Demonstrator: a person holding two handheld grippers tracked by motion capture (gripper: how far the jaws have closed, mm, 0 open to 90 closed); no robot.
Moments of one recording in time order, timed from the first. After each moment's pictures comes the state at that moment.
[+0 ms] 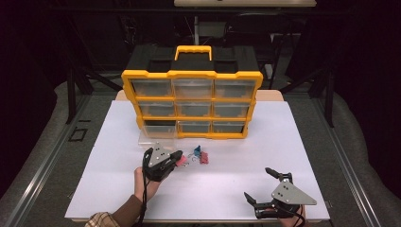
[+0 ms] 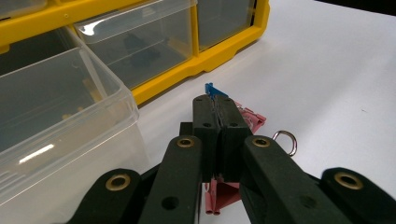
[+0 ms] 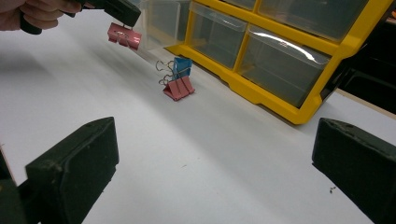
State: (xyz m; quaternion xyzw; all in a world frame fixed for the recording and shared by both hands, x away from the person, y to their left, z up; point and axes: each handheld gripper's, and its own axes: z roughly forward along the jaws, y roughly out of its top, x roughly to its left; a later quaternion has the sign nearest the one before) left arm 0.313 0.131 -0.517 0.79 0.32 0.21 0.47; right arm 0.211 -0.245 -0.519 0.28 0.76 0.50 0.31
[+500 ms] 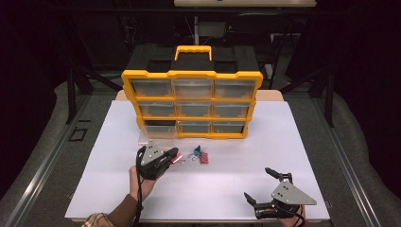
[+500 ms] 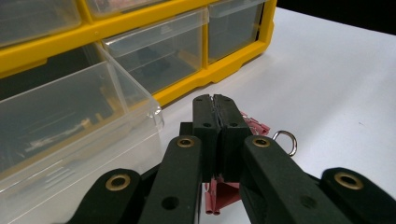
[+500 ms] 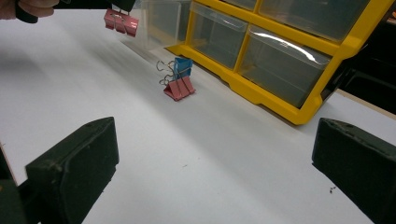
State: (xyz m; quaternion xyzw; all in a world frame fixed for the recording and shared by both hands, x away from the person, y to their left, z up) left arm 0.312 0.144 -0.505 0.78 0.33 0.22 0.49; right arm 0.211 -0.245 -0.519 0.28 0.76 0.50 0.31
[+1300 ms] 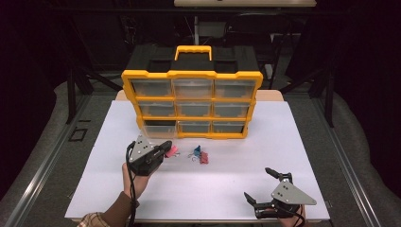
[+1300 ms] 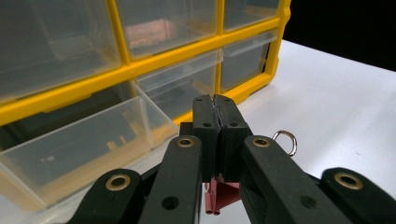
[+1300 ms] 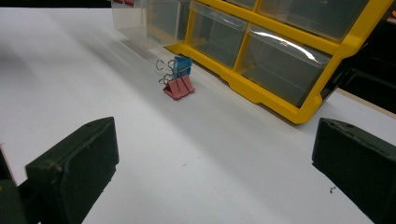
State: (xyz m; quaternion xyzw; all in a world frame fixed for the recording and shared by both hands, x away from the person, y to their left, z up) left arm 0.310 0.160 -0.481 0.75 0.33 0.24 0.52; right arm 0.211 -0.245 -0.519 0.28 0.76 0.50 0.31
